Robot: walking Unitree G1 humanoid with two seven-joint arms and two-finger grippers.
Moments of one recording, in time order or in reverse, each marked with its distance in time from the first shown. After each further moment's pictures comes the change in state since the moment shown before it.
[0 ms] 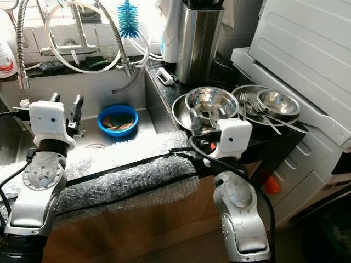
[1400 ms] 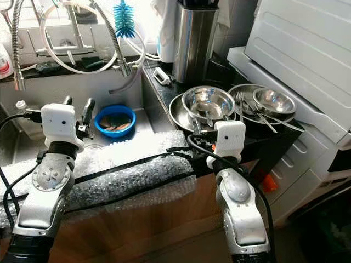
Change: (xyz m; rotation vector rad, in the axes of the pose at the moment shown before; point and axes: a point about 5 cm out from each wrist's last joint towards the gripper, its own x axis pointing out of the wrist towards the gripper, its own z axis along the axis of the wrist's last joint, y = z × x) left arm -0.002 -0.011 -0.003 -0.029 0.019 -0.037; right arm 0.007 -0.003 -0.024 -0.062 0.166 -0.007
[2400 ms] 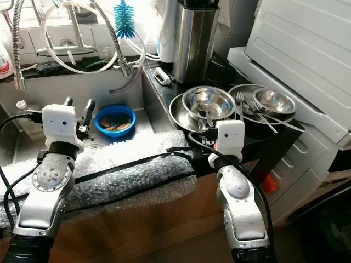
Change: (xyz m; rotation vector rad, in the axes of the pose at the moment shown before) left arm 0.000 0.000 -0.005 0.003 0.023 -0.002; right arm 0.005 -0.005 -0.009 -0.033 0.070 -0.049
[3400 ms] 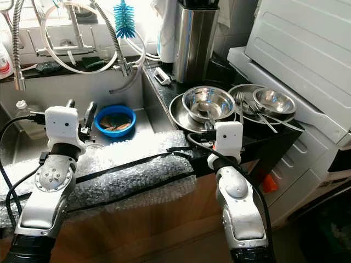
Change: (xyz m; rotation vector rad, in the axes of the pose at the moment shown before) left arm 0.000 -0.003 -0.001 -0.001 0.004 -0.008; right arm 0.001 0.001 -0.005 0.003 0.028 0.002
